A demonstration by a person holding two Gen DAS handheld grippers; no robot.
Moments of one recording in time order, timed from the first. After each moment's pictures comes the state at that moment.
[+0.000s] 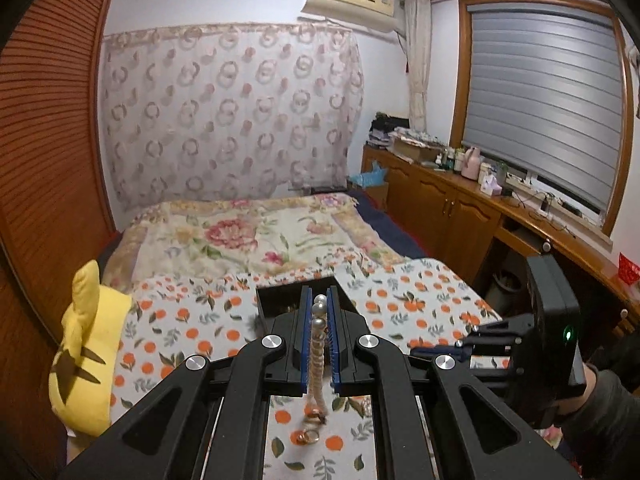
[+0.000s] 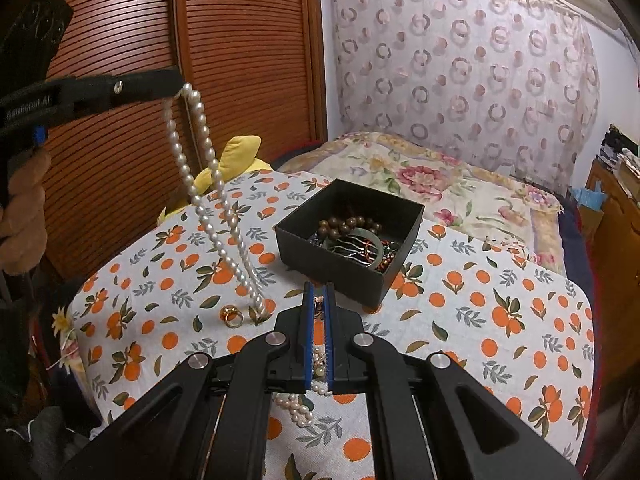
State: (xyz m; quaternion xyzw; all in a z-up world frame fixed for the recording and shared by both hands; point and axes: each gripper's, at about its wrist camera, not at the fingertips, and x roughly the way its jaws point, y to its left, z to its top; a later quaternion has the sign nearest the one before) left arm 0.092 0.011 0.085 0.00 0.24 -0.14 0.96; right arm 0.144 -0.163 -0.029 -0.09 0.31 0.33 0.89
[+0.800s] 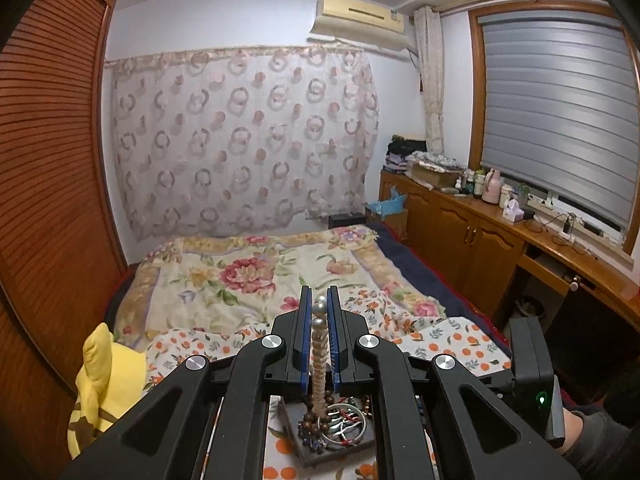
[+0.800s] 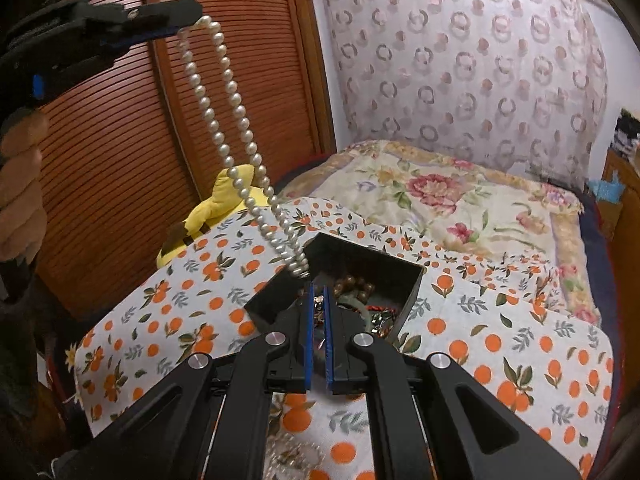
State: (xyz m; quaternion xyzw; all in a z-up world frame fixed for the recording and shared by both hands) left arm 0.188 -0.003 0.141 0.02 0.21 -0.11 0.97; right arm 0.243 -0.147 -0.010 -0.04 0.32 0.36 0.88
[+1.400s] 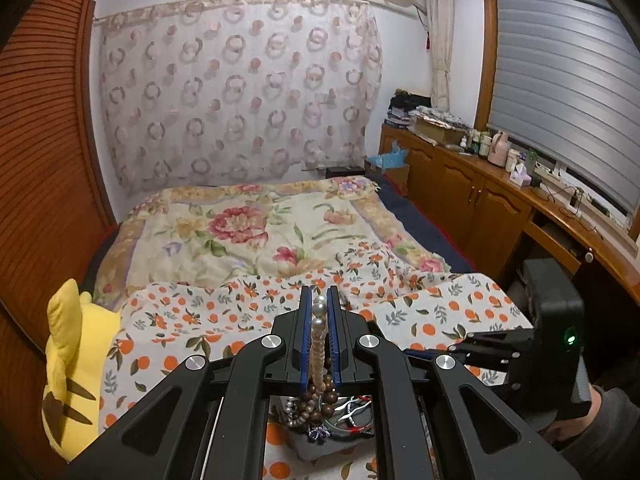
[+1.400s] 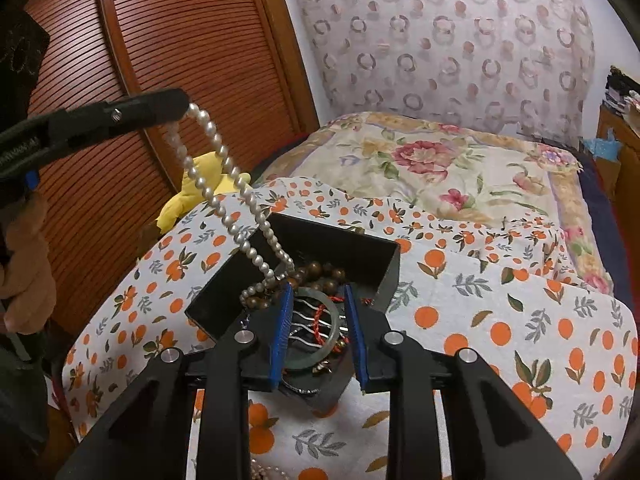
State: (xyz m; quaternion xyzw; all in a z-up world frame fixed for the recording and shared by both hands) left arm 0.243 -0.002 0.057 0.01 0.29 -0.12 0.95; right arm 0.284 -0.150 -0.051 -0.01 0.36 0.33 0.87
